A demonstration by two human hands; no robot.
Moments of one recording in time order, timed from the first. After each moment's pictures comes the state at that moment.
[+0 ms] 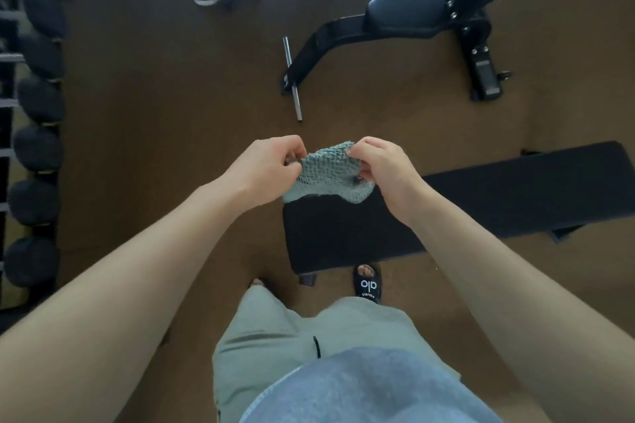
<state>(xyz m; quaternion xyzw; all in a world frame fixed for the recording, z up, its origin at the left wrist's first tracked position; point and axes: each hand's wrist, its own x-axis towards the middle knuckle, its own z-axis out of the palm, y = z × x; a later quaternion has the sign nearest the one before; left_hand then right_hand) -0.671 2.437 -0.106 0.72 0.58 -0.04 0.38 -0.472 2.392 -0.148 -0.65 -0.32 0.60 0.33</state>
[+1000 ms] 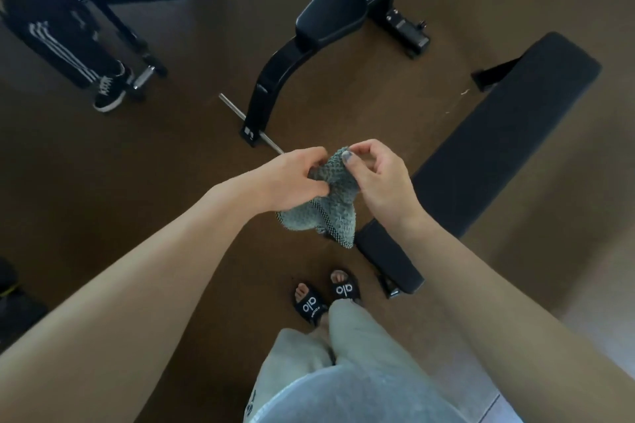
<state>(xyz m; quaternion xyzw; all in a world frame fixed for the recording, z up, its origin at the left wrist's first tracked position) -0.809 2.717 -0.112 0.81 0.26 -0.22 0.47 -0.712 2.568 -0.145 -0.77 -0.20 0.33 0.51</state>
